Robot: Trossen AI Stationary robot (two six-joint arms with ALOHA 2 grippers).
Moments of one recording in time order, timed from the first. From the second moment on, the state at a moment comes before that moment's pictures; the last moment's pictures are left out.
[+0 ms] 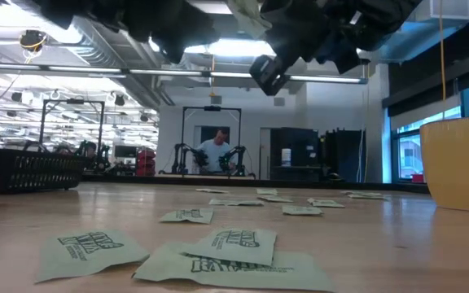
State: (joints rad) left arm -0.21 1.34 0.67 0.38 -0.06 0.00; right arm -0.08 1.64 0.90 0.41 -0.86 0.32
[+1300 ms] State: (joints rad) left arm -0.20 1.34 0.67 0.52 -0.06 0.10; right arm -0.08 1.64 0.90 0.46 -0.70 0.36
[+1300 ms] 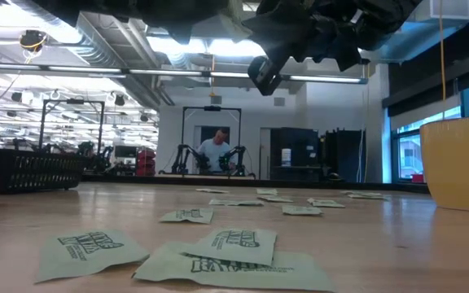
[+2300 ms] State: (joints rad) left arm -0.34 1.17 0.67 -0.22 -0.84 -0.23; right arm -0.23 1.64 0.91 0.12 -0.70 0.19
